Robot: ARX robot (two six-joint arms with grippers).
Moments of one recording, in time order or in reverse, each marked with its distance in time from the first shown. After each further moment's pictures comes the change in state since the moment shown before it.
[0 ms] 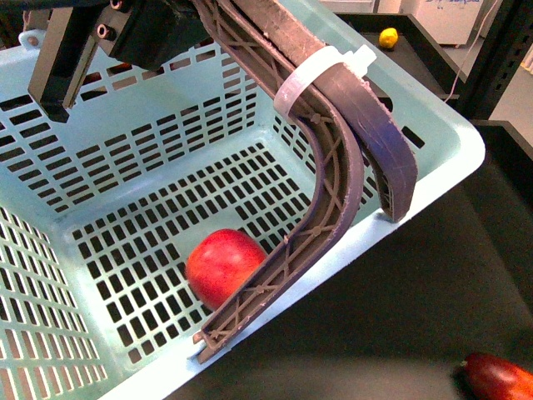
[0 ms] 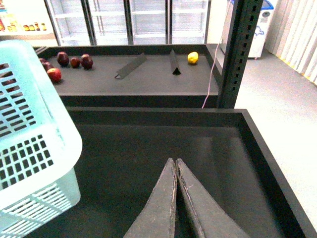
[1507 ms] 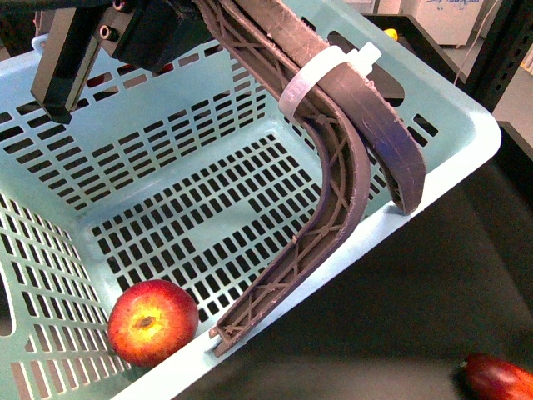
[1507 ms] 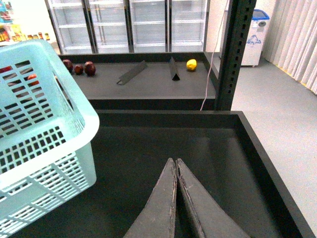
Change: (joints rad) left arm 0.000 0.000 0.000 0.000 0.003 -0.006; right arm 0.000 -0.628 -0.066 -0.536 0.000 0.000
